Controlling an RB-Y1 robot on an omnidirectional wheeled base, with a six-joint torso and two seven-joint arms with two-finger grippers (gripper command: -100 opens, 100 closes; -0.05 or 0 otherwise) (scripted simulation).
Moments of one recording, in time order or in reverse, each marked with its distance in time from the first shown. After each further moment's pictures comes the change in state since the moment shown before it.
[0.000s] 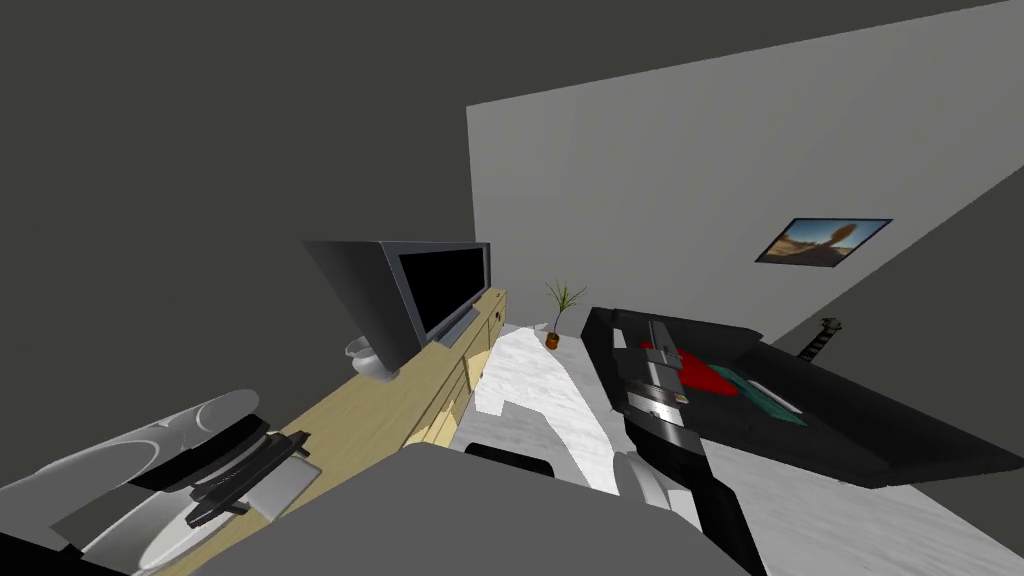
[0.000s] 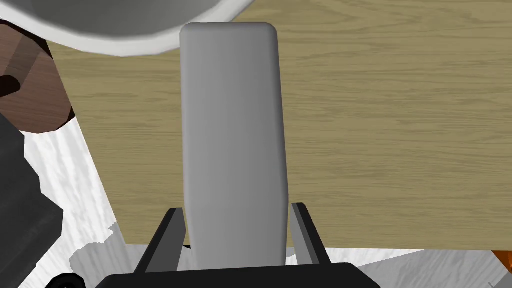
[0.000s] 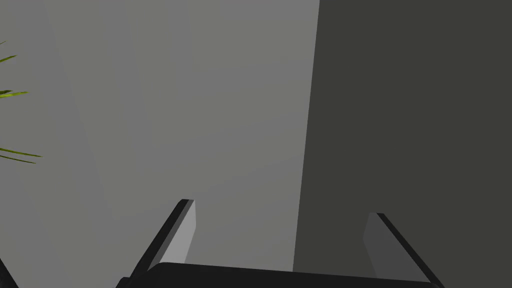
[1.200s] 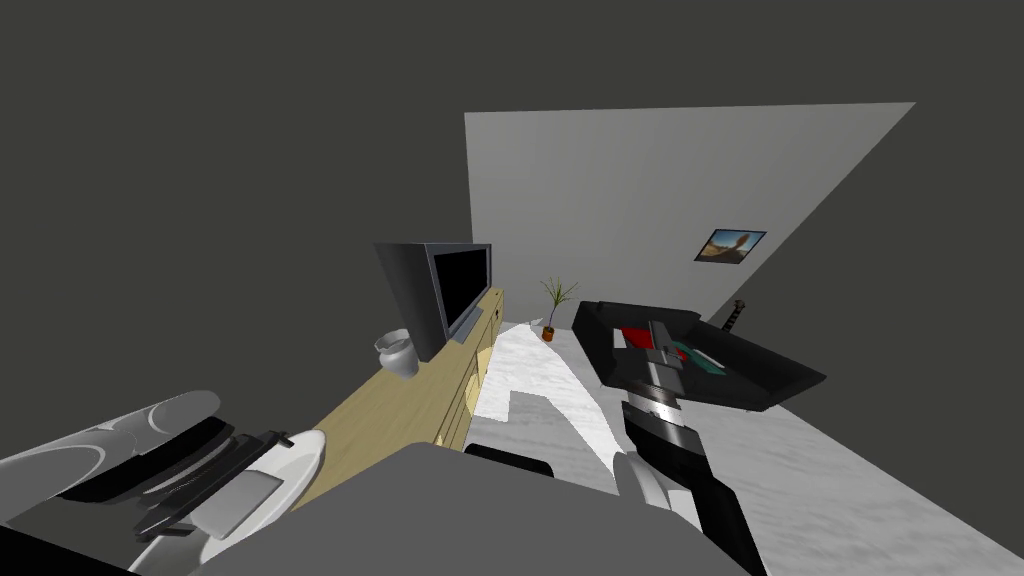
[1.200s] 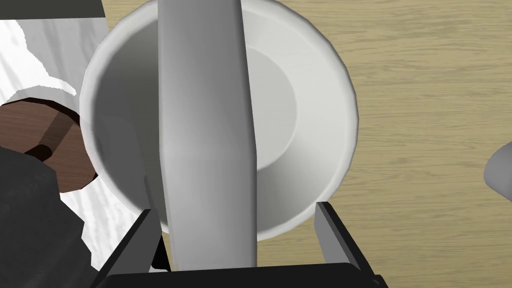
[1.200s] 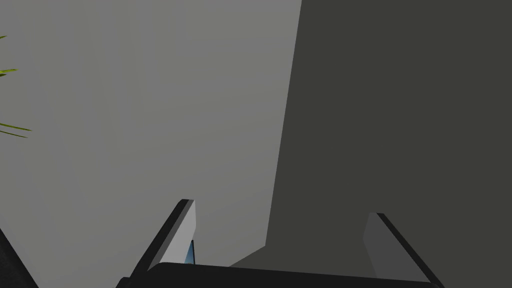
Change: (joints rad) left arm 0.016 0.068 0.000 0.076 0.068 0.047 -0.019; right arm 0.000 0.000 0.000 0.000 0.000 0.000 0.000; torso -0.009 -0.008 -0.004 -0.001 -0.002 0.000
